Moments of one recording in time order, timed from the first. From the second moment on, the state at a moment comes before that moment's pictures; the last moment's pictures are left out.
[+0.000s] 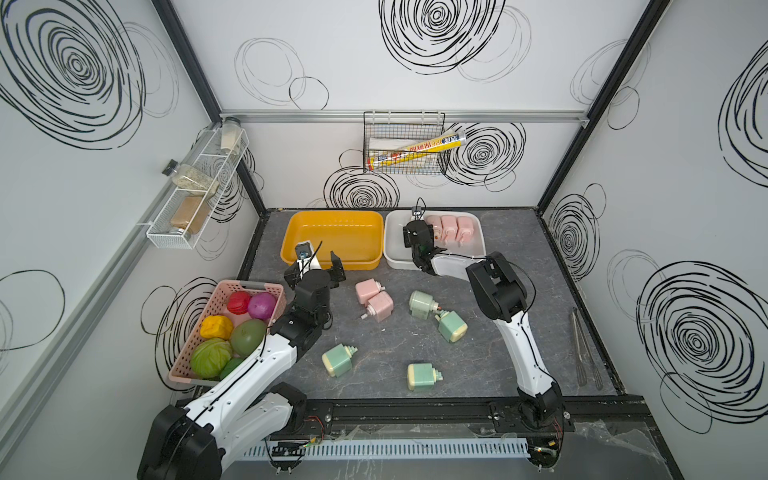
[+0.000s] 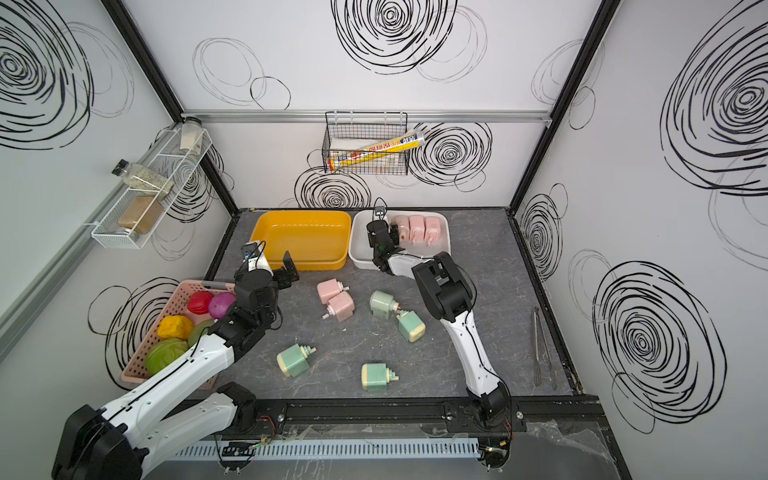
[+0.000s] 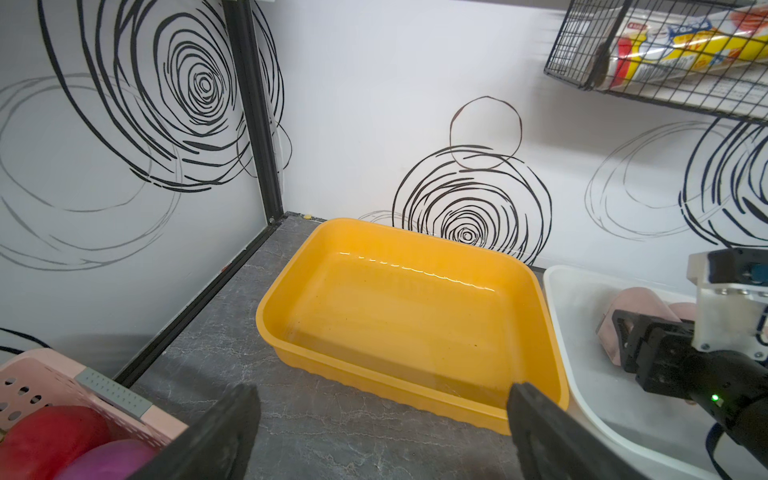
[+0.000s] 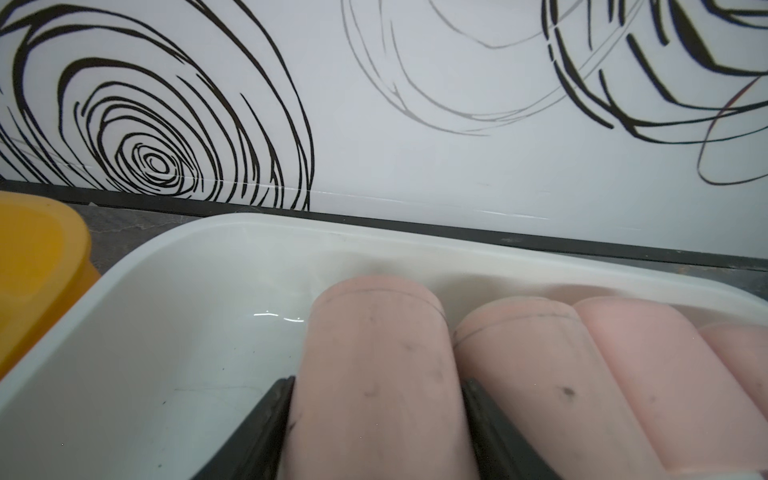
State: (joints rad) left arm -0.41 0.97 0.58 0.15 -0.67 -0.28; right arm 0.57 2.40 1.68 0.35 0.56 0.13
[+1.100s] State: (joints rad) left arm -0.41 0.96 0.61 0.02 -0.57 -0.48; right arm 0.56 2.29 1.73 0.10 0.47 -0.10
